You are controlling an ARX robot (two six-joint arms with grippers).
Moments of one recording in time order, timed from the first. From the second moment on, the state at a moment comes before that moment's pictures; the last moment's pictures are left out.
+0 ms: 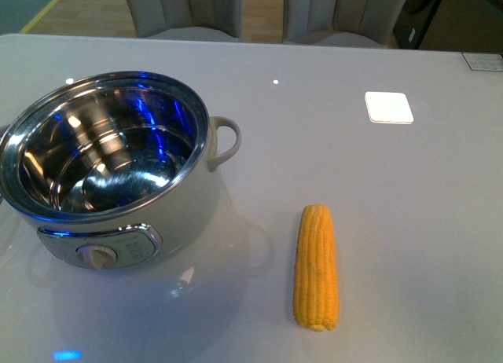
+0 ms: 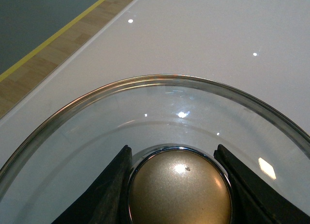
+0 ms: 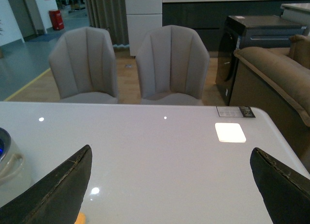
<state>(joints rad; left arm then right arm) 0.52 2.52 0.87 1.27 0.16 0.07 0.00 0.01 0.03 0.00 0.00 0.00</state>
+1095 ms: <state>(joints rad) 0.52 2.64 0.88 1.39 0.16 0.08 0.00 0.01 0.03 0.00 0.00 0.00</state>
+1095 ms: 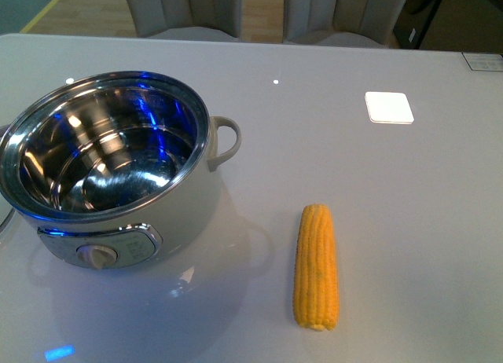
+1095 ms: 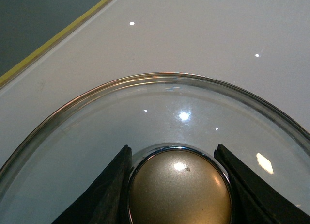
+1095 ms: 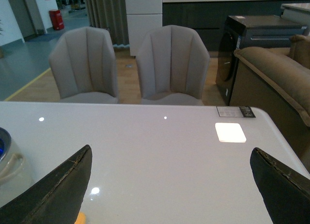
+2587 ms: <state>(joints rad) 0.60 1.55 0.38 0.99 0.51 0.05 0.00 0.01 0.03 0.00 0.00 0.00</state>
